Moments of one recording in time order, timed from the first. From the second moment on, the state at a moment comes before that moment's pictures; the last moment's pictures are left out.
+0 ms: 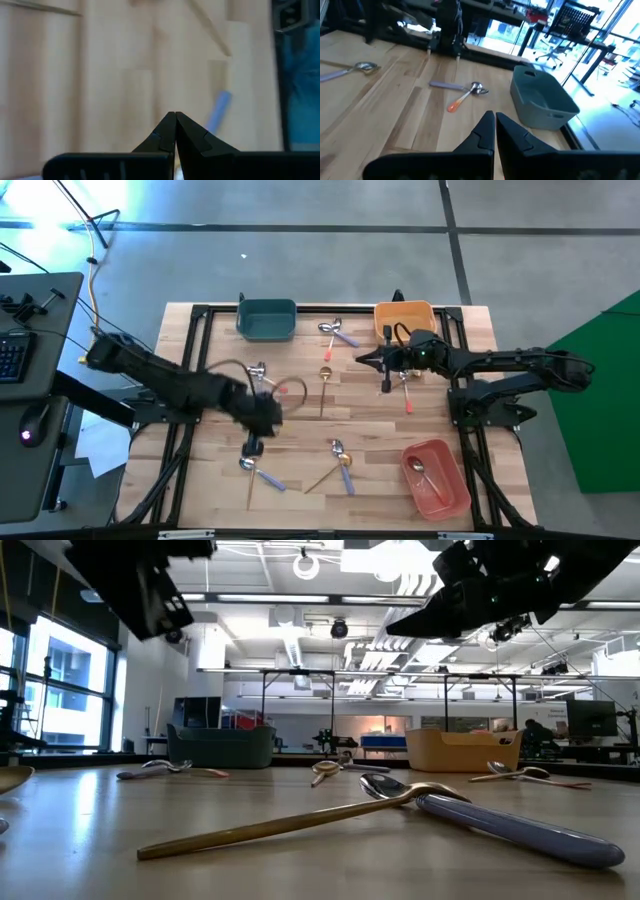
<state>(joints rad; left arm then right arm) -0.33 1.36 0.96 -0.65 0.09 -0.38 -0.28 1.13 0.52 0.39 -0.18 -0.34</state>
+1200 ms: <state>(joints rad) -0.64 1.83 1.06 -0.66 0.00 -0.46 -0.25 1.13 0.52 0.39 -0.16 -0.29</state>
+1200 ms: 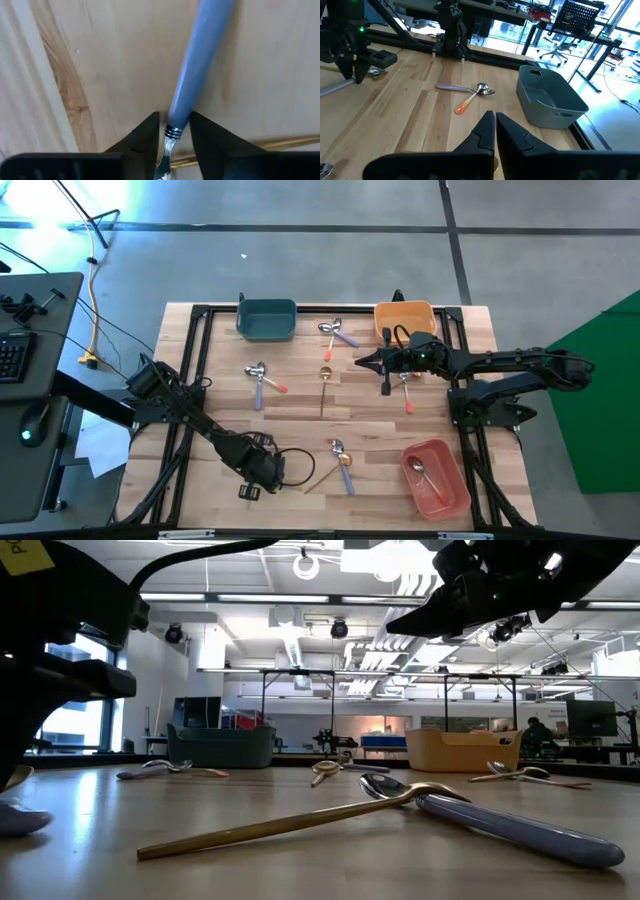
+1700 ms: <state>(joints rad) -0.55 1.69 1.11 -0.76 0.02 -0.44 -0.25 1.13 0.52 0.39 -0.16 -0.29</state>
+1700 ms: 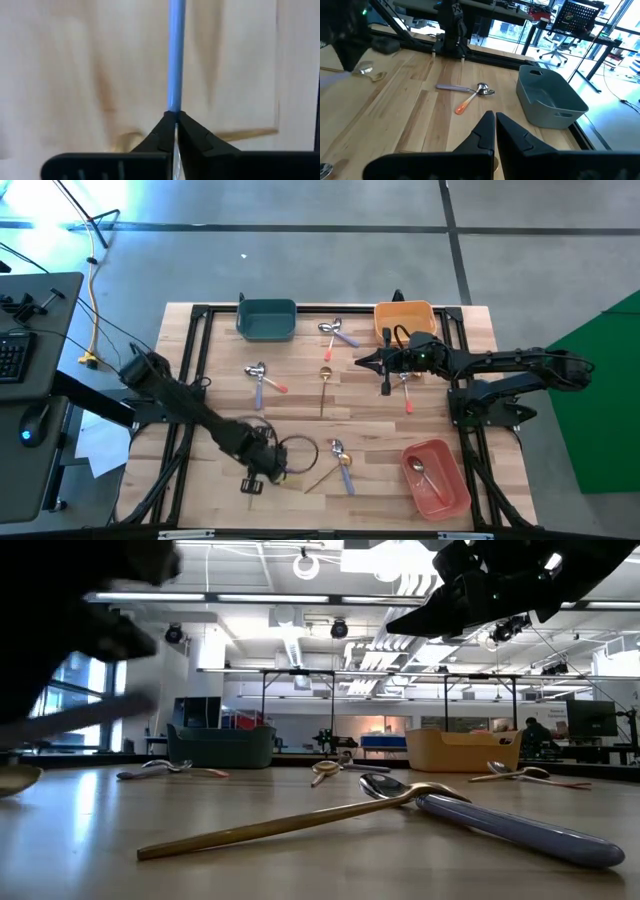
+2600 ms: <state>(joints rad) -0.33 1.70 1.11 -0.76 0.05 -0.45 -0.25 1.13 0.52 0.38 -0.16 -0.29</state>
